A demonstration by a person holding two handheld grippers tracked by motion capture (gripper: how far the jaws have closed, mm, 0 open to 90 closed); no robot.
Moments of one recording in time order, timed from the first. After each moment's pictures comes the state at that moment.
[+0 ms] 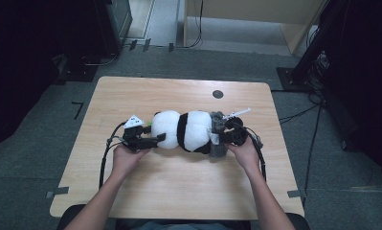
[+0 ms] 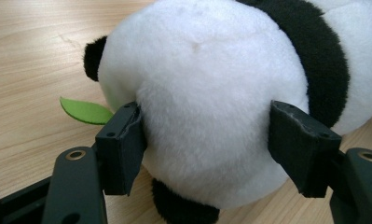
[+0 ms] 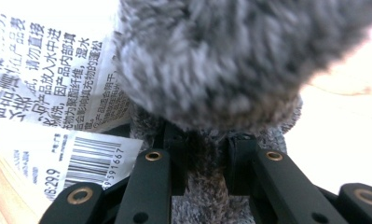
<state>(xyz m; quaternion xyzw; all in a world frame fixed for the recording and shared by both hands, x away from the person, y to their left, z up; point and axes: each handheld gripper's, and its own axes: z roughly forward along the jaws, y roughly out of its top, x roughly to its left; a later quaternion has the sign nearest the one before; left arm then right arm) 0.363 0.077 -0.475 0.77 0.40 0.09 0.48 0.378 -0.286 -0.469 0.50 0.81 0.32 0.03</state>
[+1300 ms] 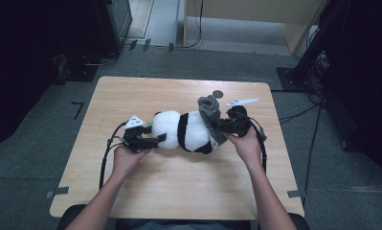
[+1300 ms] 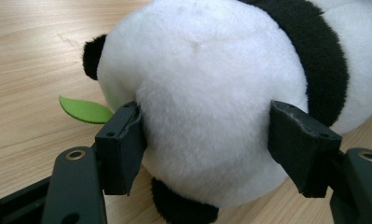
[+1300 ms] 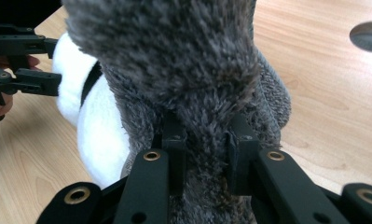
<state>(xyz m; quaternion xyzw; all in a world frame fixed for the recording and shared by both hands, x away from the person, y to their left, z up) 0.362 0.075 -0.475 0.77 0.41 0.09 0.48 0.372 -0.279 -0.408 0.46 0.79 0.40 0.07</state>
